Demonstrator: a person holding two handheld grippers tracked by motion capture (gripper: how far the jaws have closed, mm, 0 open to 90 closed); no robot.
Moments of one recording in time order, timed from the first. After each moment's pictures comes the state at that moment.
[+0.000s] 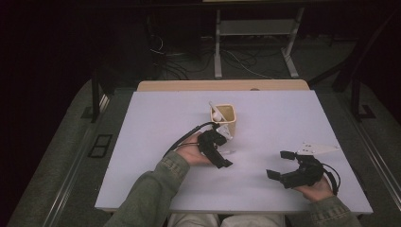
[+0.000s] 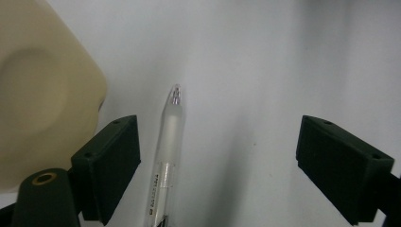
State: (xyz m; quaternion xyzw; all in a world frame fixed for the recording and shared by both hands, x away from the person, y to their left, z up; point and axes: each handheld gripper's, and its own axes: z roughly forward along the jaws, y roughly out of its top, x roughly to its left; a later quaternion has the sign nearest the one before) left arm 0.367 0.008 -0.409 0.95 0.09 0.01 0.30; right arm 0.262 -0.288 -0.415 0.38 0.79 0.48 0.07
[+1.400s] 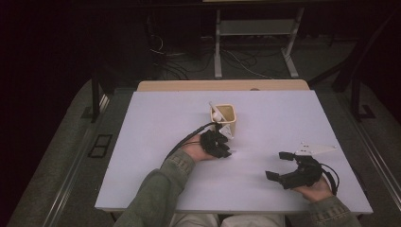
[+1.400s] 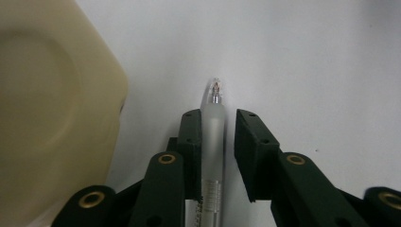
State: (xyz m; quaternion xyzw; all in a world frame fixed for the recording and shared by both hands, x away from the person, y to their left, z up) left arm 0.384 0.001 -0.435 0.95 0.09 0.03 0.29; right arm 0.263 -0.285 -0.417 0.37 0.79 0.48 0.06
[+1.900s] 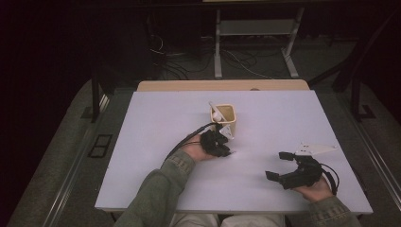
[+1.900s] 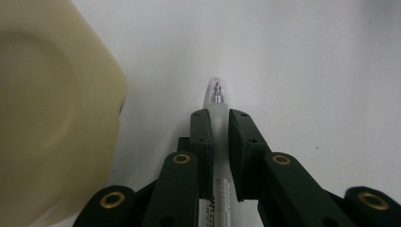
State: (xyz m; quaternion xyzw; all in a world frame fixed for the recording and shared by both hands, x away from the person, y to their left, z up) left arm 0.385 0.001 -0.434 0.95 0.08 0.03 0.29; right arm 0.263 -0.285 -0.417 0.37 0.79 0.48 0.06
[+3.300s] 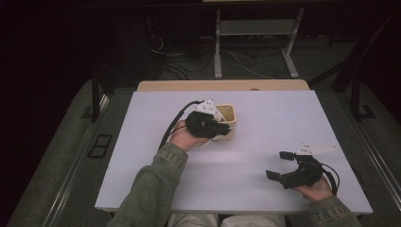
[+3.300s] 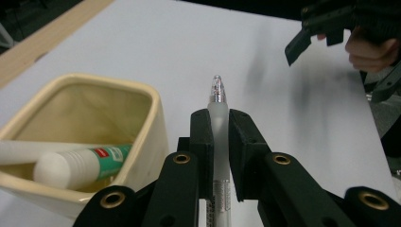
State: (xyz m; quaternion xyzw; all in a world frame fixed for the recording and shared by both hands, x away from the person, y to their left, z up) left arm 0.389 0.044 -0.352 0.87 0.12 0.03 0.47; right arm 0.263 -0.286 -0.417 0.37 0.79 0.48 0.07
